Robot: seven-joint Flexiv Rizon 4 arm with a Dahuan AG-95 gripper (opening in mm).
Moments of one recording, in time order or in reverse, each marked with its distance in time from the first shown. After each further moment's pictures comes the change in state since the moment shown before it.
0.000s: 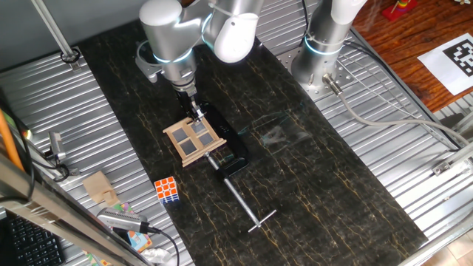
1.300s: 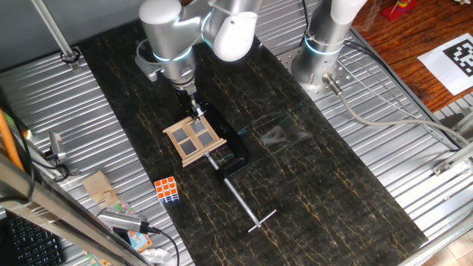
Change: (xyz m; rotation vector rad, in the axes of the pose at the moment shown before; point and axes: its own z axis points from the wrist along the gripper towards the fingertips) arm 0.003 -0.007 -0.001 0.002 0.002 -0.011
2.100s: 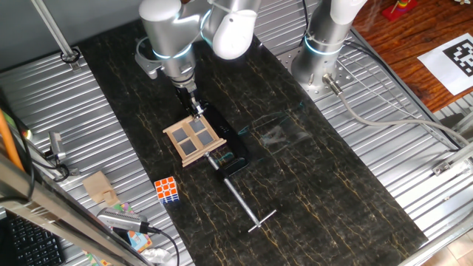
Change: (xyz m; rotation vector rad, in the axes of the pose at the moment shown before) arm 0.003 -0.004 -0.001 0.001 0.000 -0.007
